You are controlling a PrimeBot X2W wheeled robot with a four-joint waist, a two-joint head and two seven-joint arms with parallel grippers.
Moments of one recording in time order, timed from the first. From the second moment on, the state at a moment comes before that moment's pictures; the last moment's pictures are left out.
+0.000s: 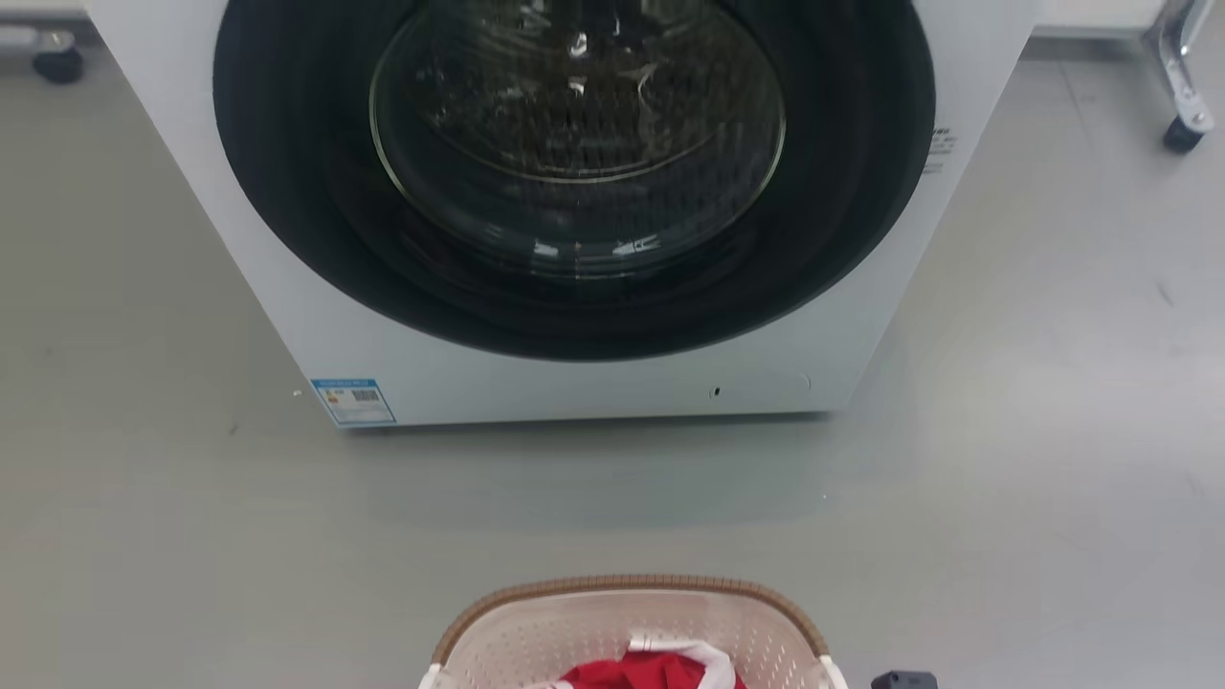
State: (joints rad) left arm -0.37 0.05 -0.70 1.15 -0.67 0.04 -0.08; right arm -0.43 -0.08 1.04 1.00 1.08 -0.14 -0.04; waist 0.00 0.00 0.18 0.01
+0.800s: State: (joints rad) left arm -0.32 0.05 -0.74 1.16 -0.70 0.03 -0.01; right arm -0.37 -0.08 1.11 1.01 1.15 -0.14 -0.01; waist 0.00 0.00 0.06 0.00
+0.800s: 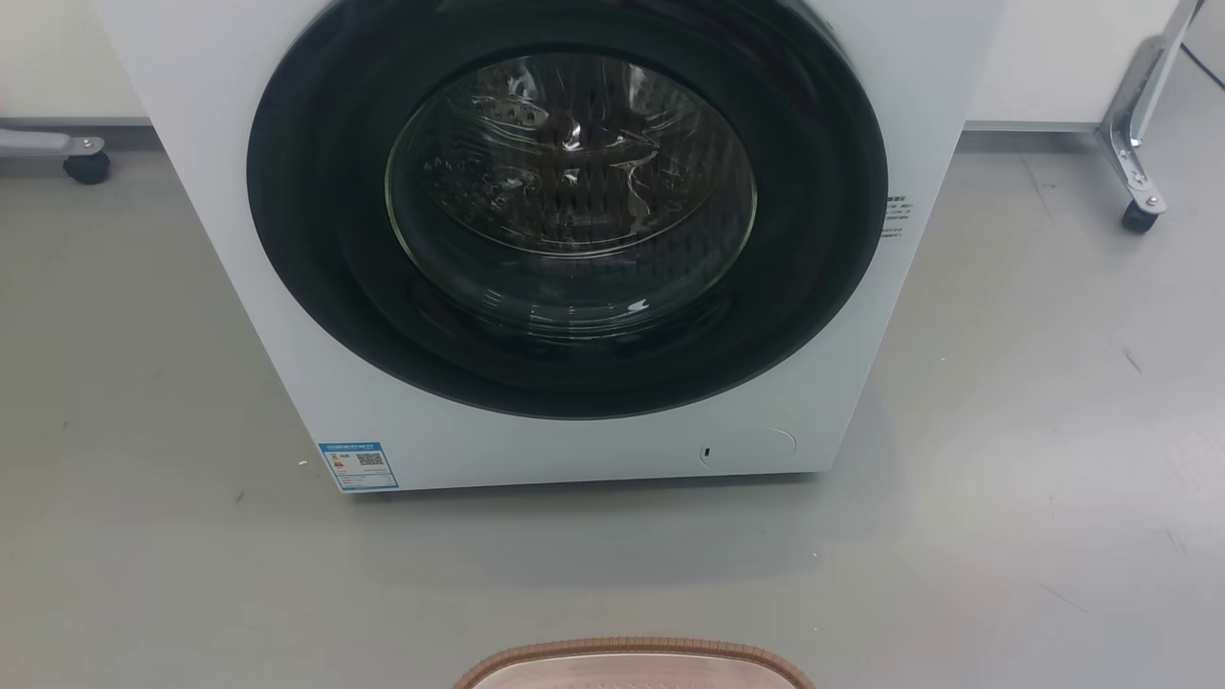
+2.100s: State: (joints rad) left arm -0.35 0.05 -0.76 1.20 -0.74 0.01 -0.02; right arm -0.42 -0.08 1.17 1.01 1.22 -0.14 -0.03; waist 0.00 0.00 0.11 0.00
